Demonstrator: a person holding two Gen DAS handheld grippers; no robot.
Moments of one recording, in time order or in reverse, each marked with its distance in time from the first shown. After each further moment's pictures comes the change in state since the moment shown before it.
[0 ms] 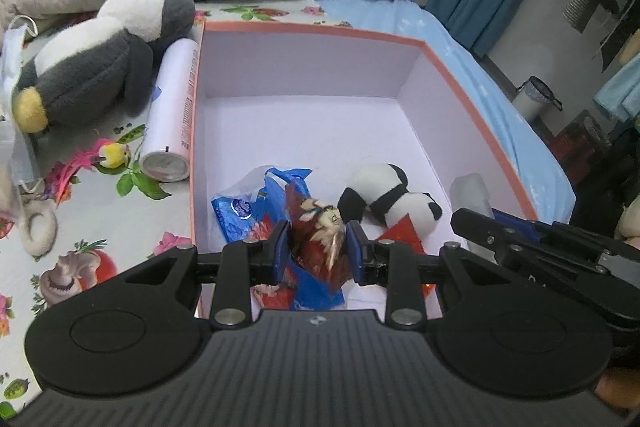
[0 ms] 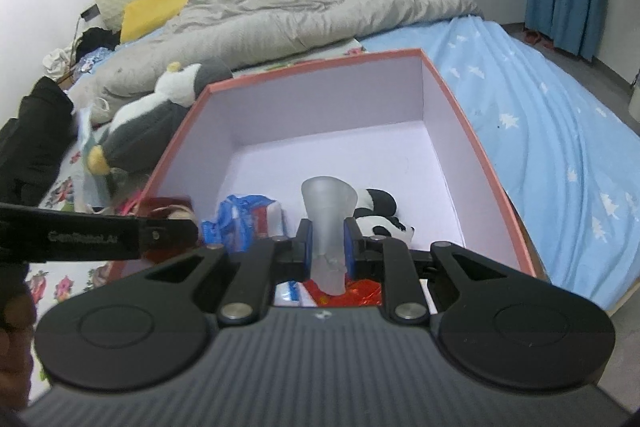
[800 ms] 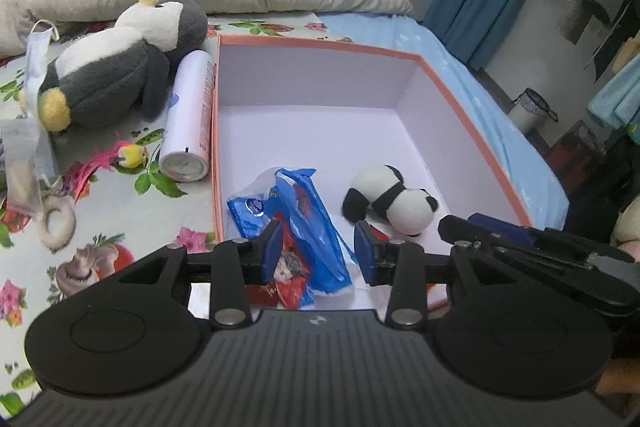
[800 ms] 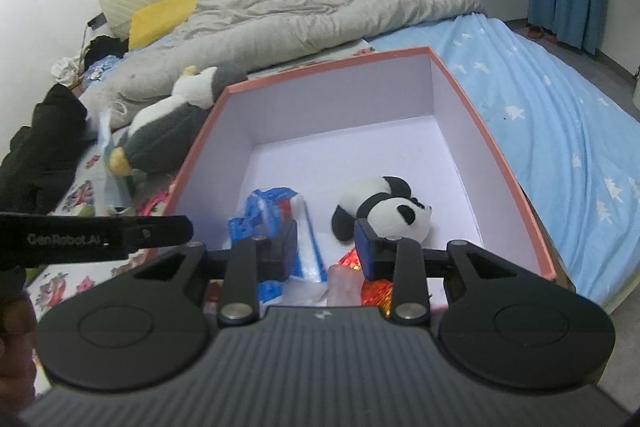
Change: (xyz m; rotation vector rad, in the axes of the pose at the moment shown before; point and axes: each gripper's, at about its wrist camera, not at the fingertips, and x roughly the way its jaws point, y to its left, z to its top) left arm -0.044 0.008 -0.020 -0.008 -0.060 -0.010; right arm -0.031 0.014 -0.012 0.024 -0.019 0.036
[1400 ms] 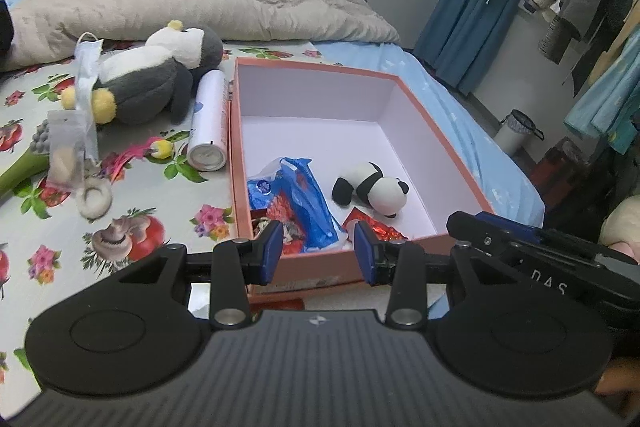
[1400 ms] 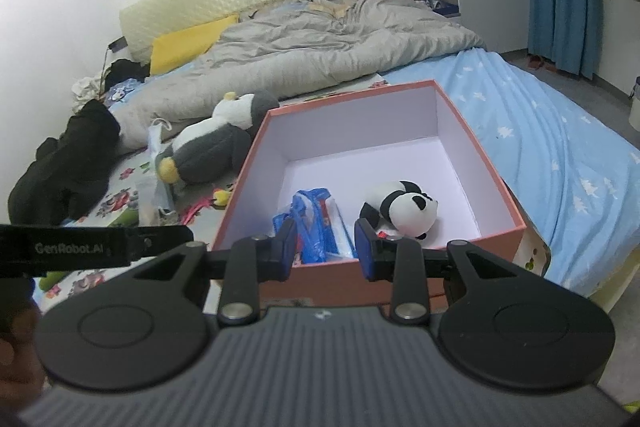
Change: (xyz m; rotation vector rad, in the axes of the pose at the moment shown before) left arm -0.100 -0.003 -0.056 0.004 -0.101 -0.008; right arm -0.084 0.031 -0.031 -0.017 -0.105 0.019
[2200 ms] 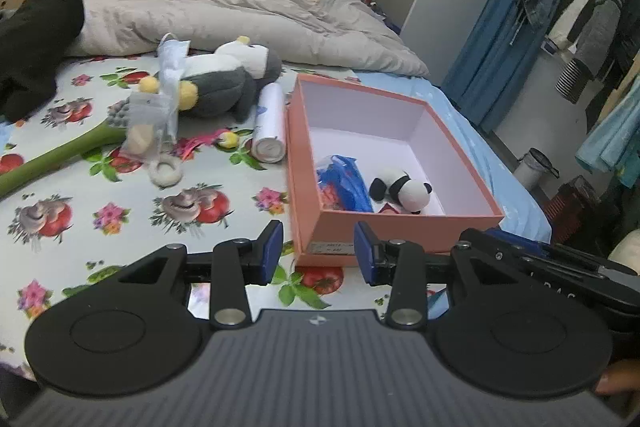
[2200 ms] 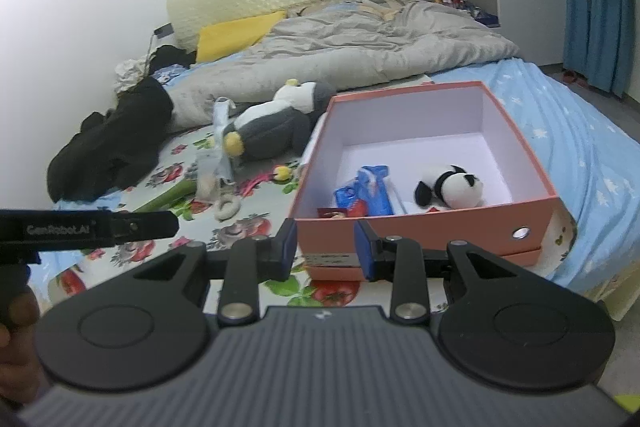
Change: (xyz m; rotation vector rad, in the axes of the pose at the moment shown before) left arm -0.101 0.038 -0.061 -0.088 -0.102 0.073; right arm -0.048 0.051 -0.035 -0.074 -0.004 0.103
